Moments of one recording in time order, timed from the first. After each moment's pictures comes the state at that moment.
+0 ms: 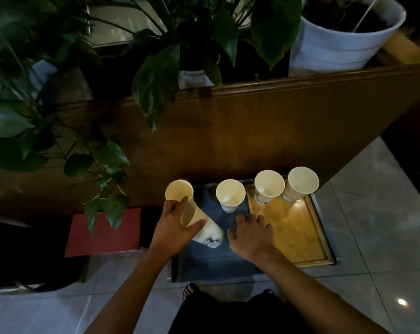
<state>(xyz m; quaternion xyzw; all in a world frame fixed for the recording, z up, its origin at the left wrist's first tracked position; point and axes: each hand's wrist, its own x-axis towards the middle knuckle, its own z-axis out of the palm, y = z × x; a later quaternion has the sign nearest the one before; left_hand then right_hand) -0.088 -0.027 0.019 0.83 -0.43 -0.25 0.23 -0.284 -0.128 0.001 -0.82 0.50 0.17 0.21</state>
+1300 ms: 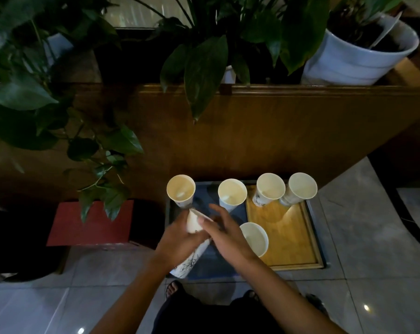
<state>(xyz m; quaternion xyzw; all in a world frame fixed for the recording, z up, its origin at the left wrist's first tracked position) -0.111 -0.004 0.041 0.77 -0.35 -0.42 0.35 -0.247 -0.084 0.045 -0.55 0.45 -0.11 0.70</state>
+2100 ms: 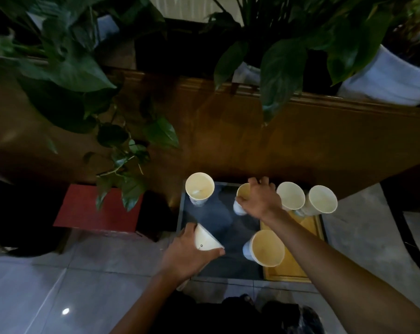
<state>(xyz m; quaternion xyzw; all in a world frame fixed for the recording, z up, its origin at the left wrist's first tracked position) -0.105 0.030 0.005 0.83 -0.31 -0.39 0.24 -0.207 -0.201 0.024 -0.85 0.49 0.14 0.13</state>
